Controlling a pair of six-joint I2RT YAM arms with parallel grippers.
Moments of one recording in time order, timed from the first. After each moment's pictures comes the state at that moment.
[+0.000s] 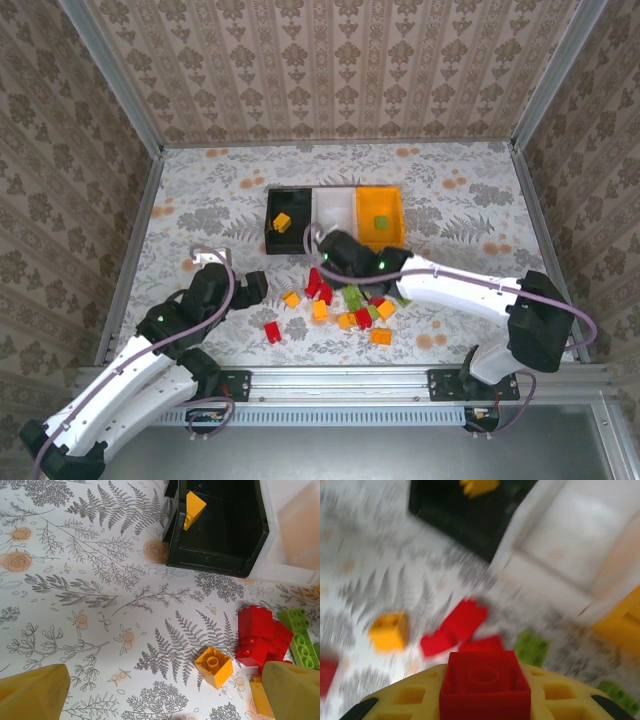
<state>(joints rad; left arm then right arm) -0.72 0.58 0.59 -0.78 -0.30 -0.68 0.92 1.53 1.13 -0.48 0.27 0.32</state>
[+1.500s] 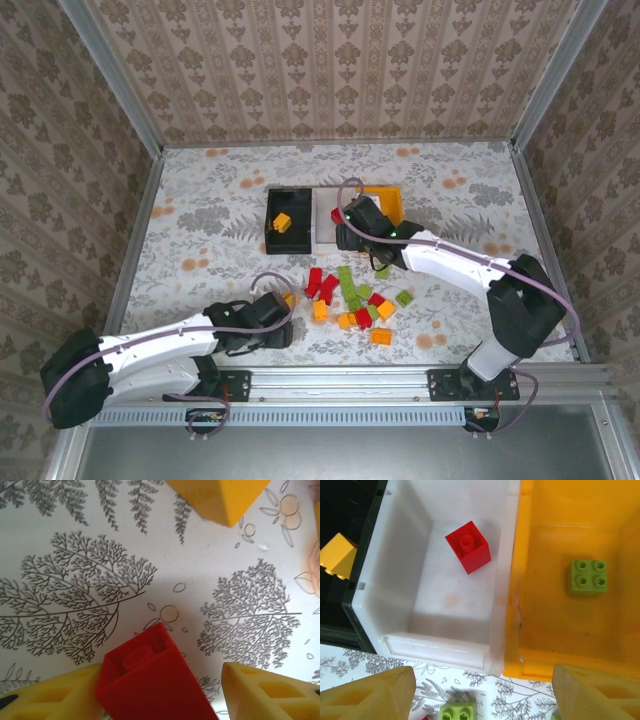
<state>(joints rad) -1.07 0.99 0.40 -0.61 -0.11 -0.88 0.69 1.58 1.10 -0.39 0.30 0.55</state>
